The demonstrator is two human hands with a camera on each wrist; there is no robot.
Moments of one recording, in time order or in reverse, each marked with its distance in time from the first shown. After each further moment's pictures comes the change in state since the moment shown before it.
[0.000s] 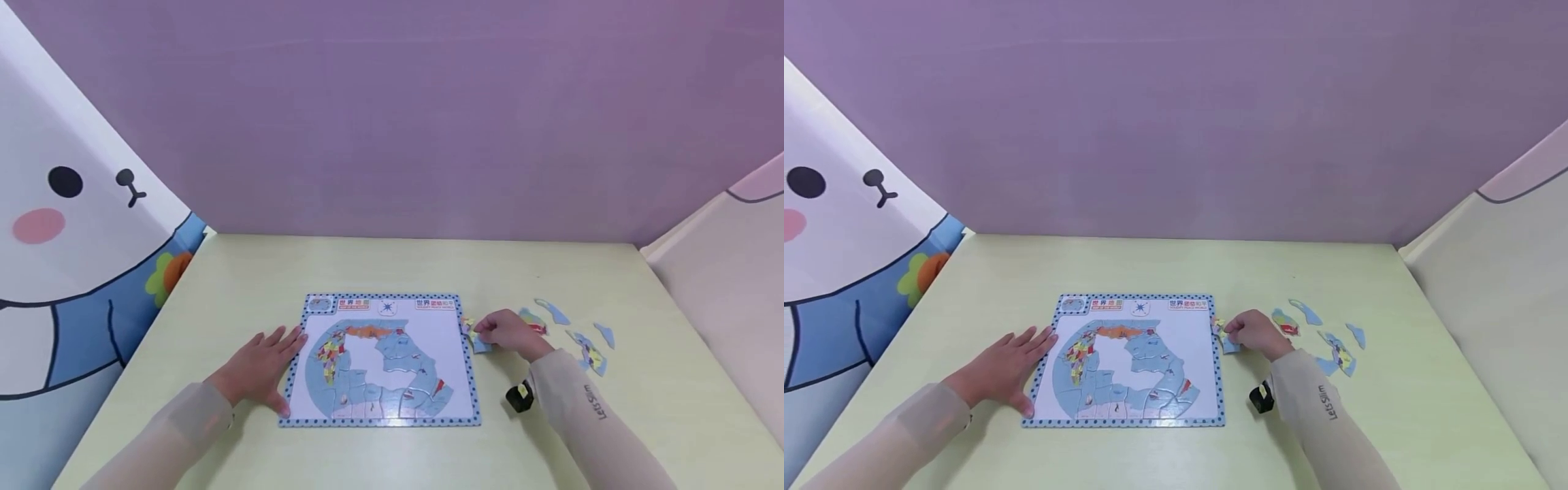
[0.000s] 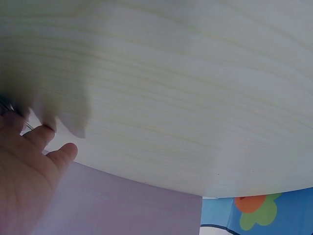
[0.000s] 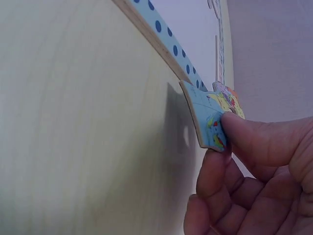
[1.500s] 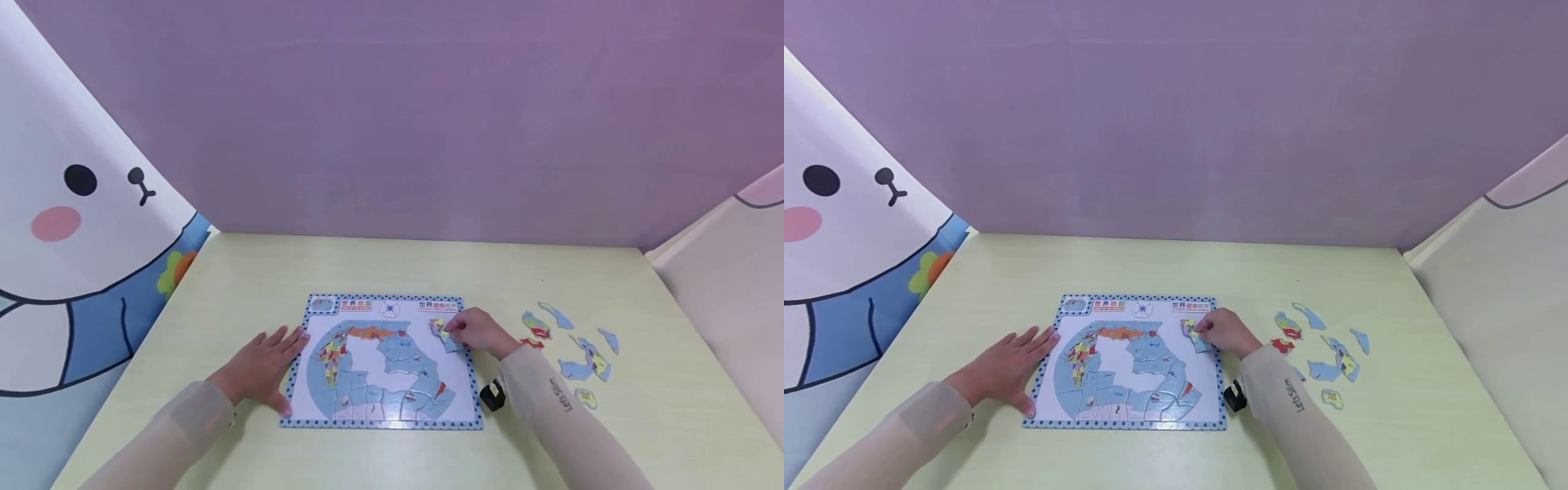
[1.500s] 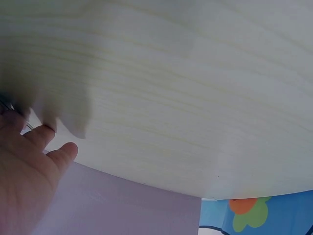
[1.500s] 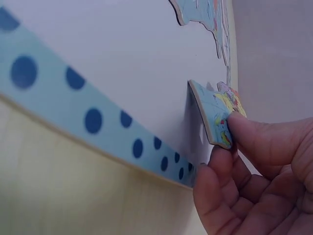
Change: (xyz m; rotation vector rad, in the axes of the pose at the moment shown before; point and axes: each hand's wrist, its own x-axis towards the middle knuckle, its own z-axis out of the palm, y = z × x) left_hand 0.000 0.003 -0.002 -0.001 -0.010 -0.020; right_hand 0.017 -0.039 0.033 -0.032 -0.001 -0.062
